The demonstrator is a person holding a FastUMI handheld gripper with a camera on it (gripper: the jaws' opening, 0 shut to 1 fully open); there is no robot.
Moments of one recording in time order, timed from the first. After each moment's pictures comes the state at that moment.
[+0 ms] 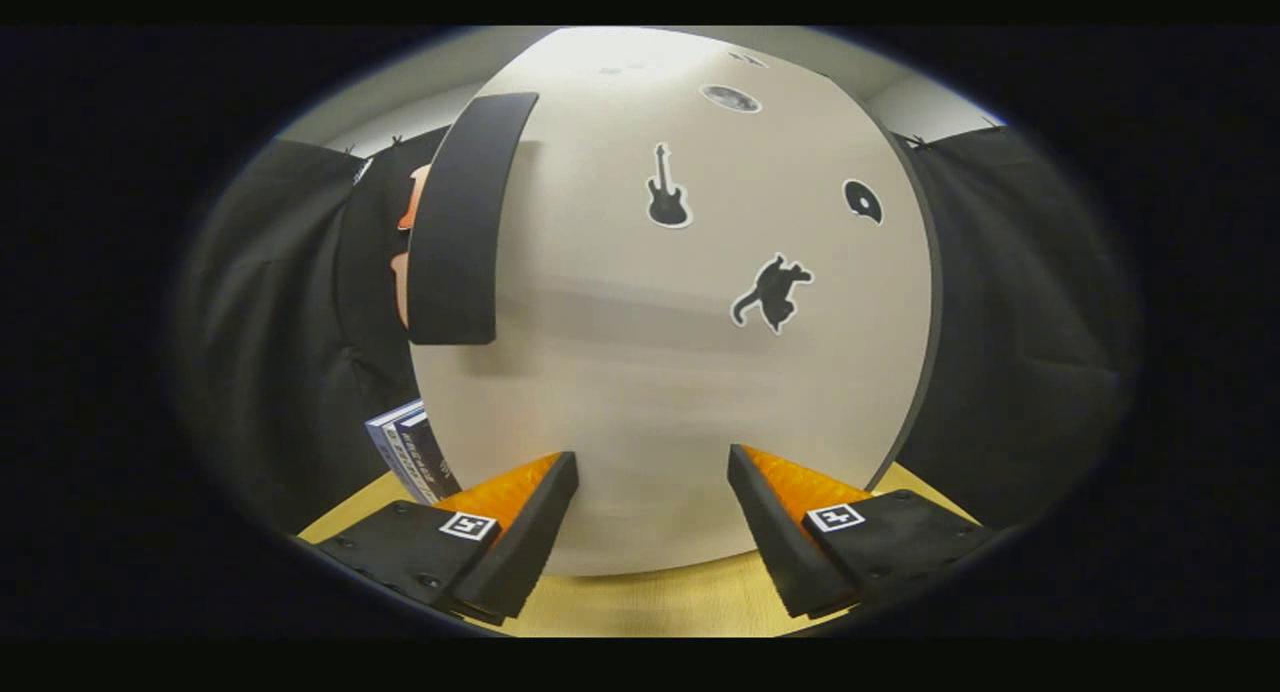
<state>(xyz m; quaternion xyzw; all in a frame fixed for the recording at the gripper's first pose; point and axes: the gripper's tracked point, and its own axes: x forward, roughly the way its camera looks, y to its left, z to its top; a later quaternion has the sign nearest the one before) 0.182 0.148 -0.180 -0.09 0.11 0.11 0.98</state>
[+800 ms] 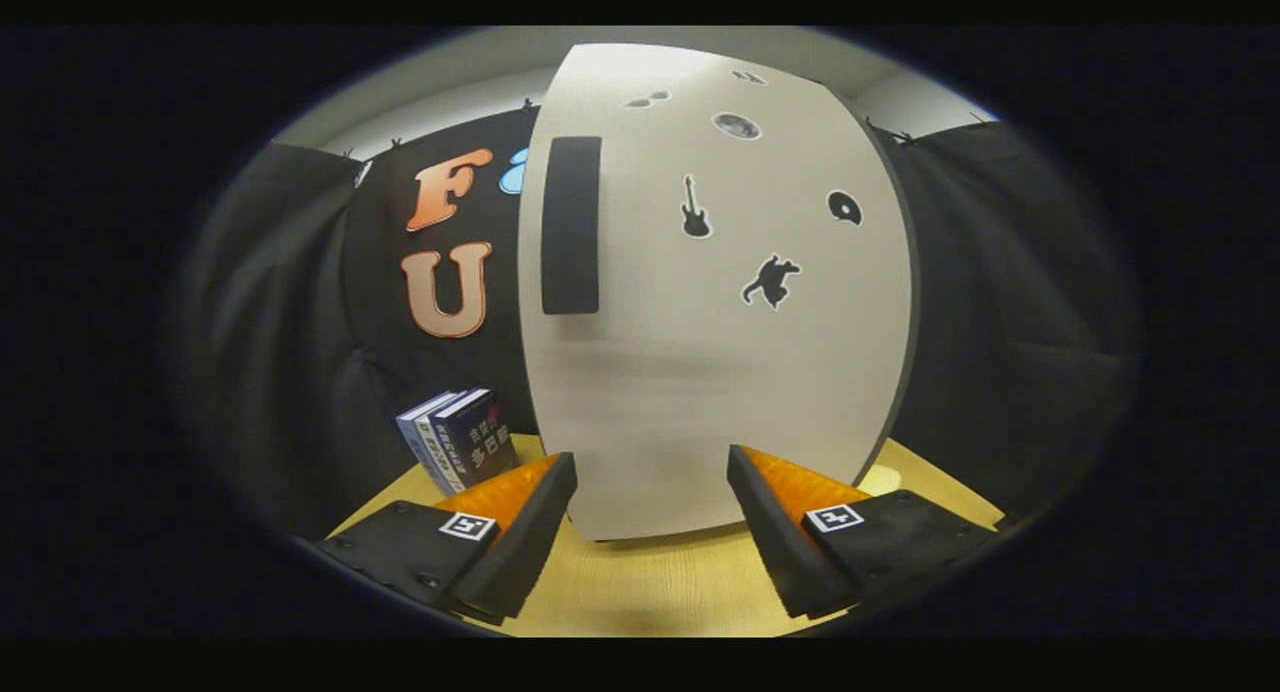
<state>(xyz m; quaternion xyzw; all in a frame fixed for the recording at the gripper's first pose) 0.089 0.153 -0.169 -0.08 0.11 0.10 0.99</state>
